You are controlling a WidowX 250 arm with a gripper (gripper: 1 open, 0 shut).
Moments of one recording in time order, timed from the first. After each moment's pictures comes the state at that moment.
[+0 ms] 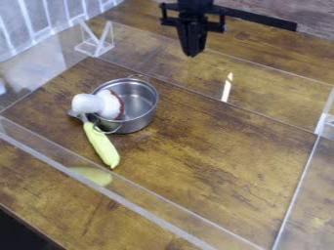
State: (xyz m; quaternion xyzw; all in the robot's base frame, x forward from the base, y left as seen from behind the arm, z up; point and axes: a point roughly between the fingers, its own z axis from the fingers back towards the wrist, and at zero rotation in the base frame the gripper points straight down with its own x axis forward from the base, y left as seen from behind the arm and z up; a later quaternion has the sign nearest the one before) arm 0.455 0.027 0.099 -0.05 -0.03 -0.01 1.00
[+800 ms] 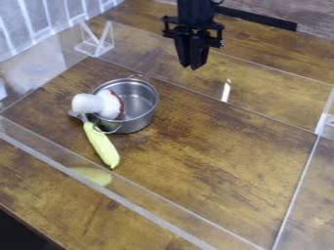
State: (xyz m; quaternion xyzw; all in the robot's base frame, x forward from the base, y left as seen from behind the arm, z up) arm 0.453 0.026 0.089 -0.05 -0.02 -0.06 1.00
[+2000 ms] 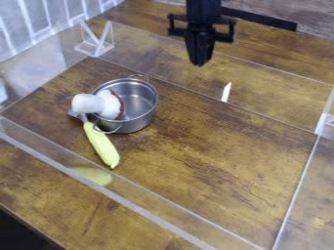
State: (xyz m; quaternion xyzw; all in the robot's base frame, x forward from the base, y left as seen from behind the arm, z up) arm 0.458 0.014 0.102 -0.05 -0.02 0.02 1.00
